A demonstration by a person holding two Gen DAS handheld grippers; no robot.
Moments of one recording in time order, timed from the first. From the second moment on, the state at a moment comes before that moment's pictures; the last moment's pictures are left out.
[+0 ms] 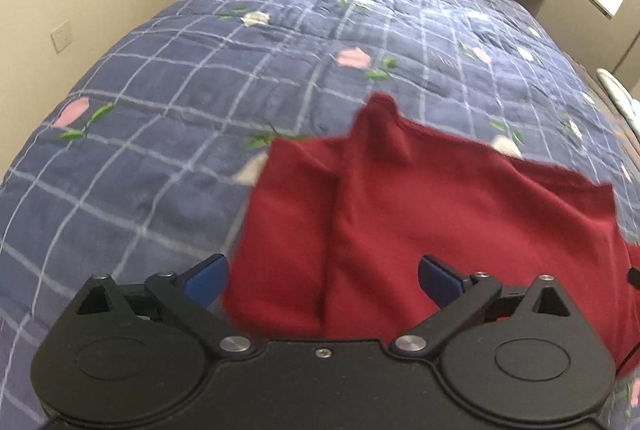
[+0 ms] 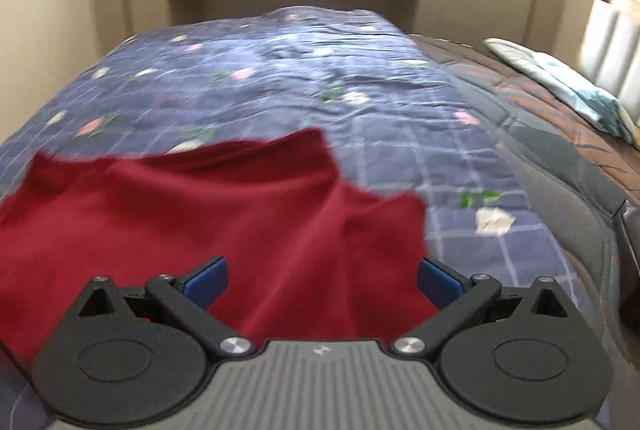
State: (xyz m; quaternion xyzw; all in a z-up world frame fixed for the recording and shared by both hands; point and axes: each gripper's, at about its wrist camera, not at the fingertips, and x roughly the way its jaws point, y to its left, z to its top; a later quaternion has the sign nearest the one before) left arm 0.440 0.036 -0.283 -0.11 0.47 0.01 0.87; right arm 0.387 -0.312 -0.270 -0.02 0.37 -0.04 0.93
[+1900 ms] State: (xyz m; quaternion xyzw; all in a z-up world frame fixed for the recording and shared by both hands) left arm 0.378 0.015 -0.302 -0.18 0.56 -0.02 0.81; right arm 0.400 -0.179 -0.285 -0.14 0.35 0.06 0.93
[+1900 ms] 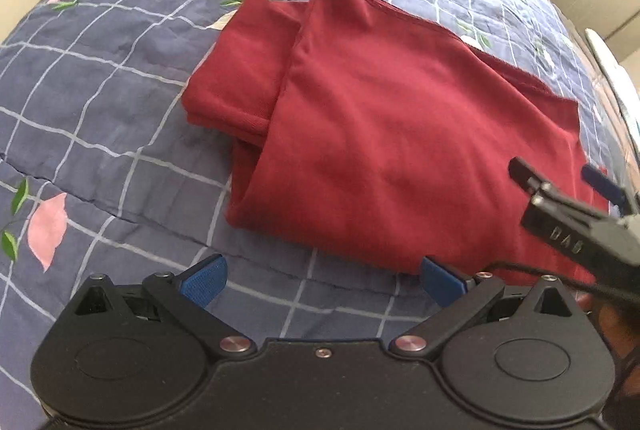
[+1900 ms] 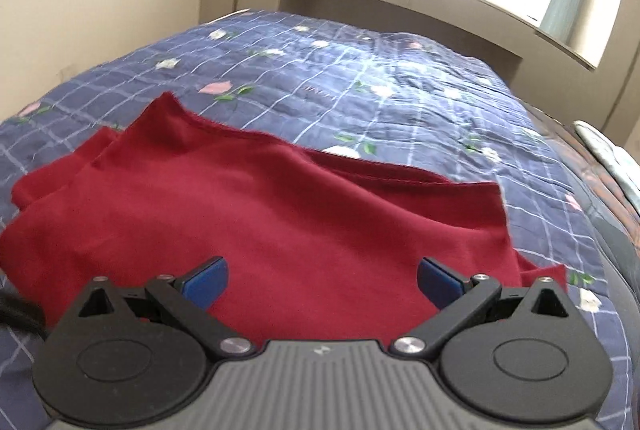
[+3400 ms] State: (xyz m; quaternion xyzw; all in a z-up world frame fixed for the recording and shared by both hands) left arm 0.403 0.055 -0.333 -0.34 0.49 0.11 0.80; right arm 0.408 -0.173 -0.319 -0.18 0.39 0.07 0.90
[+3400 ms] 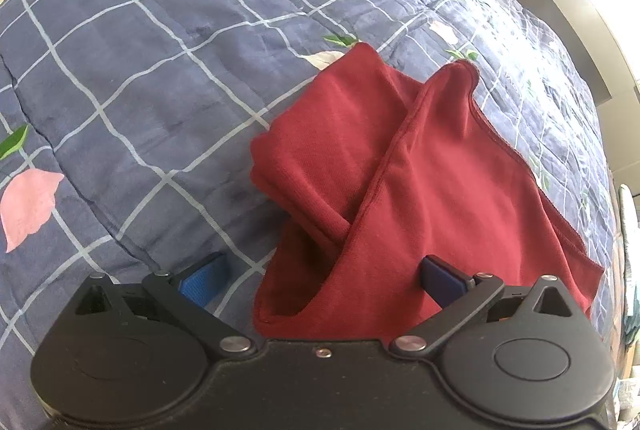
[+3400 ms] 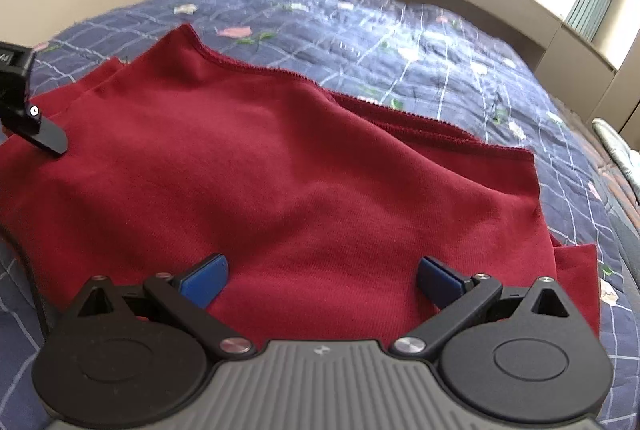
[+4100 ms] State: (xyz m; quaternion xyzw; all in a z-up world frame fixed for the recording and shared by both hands) left arm 0.401 0.061 -0.331 -0.35 0.50 0.13 0.78; right arm 0.447 -0.168 -0.310 -0.17 0.50 0.07 0.84
